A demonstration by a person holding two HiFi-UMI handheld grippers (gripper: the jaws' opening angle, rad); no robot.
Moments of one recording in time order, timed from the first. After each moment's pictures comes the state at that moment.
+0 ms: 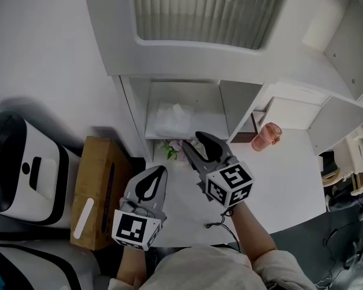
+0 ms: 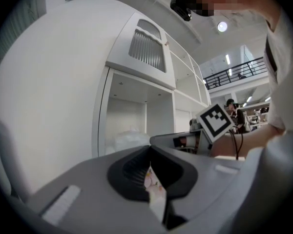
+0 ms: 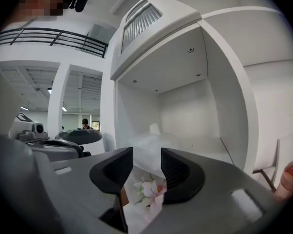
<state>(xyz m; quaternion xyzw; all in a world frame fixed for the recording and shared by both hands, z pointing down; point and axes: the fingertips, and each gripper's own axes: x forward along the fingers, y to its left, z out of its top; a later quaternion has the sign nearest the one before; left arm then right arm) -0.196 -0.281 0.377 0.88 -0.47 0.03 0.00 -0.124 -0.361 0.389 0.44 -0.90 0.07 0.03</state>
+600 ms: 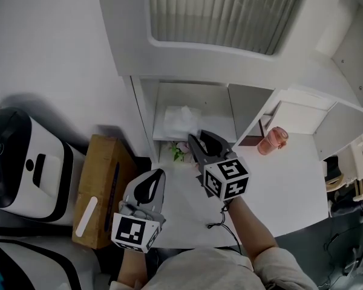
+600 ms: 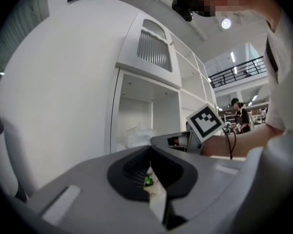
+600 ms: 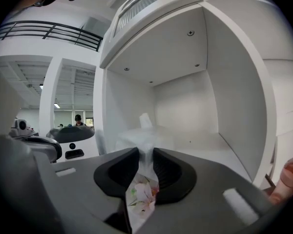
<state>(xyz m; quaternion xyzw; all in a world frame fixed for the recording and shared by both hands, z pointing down) -0.221 -0.281 0.383 0.87 -0.49 0.04 0.01 -0.132 -0.390 0.405 0.47 -0.88 0.09 0.06</state>
